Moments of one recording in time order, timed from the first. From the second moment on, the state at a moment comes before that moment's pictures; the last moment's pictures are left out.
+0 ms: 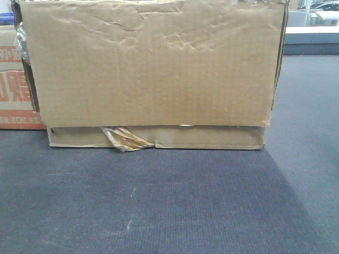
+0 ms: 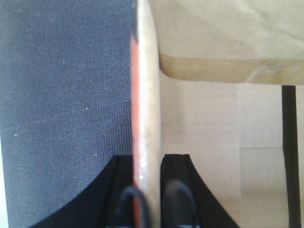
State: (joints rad) left arm 0.25 2.12 -2.08 -0.06 1.23 0.33; right arm 0.09 0.53 -0.66 0.04 0.46 -0.07
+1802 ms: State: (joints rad) left arm -0.28 1.73 -2.32 -0.15 1.06 -0.09; right arm 0.09 0.53 -0.66 0.04 0.46 -0.07
